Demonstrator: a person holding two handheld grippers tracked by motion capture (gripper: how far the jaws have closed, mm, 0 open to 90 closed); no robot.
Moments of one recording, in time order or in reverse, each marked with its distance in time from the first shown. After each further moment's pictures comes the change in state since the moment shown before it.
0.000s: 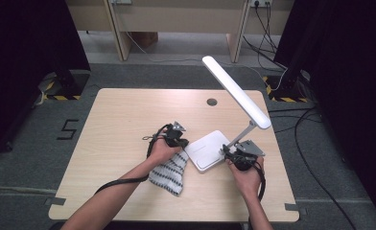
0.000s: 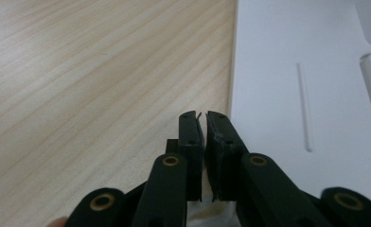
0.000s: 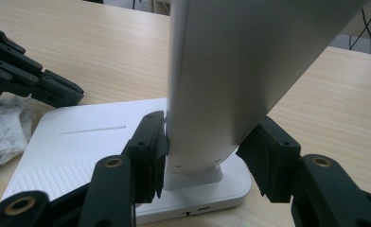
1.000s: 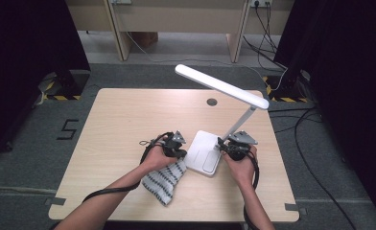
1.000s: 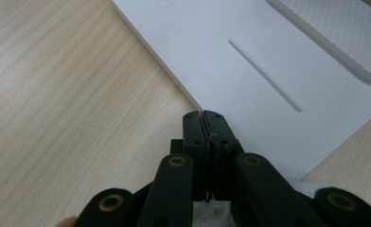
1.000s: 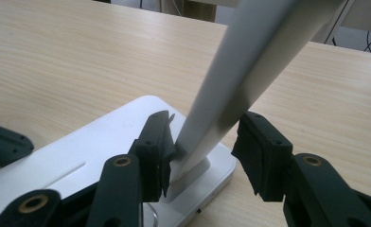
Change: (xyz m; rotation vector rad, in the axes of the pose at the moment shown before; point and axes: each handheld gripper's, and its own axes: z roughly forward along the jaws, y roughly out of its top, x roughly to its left) left arm -0.022 -0.017 -0.025 0.094 -0.081 0.176; right arm 0.003 0.018 0.033 0.034 0.036 0.017
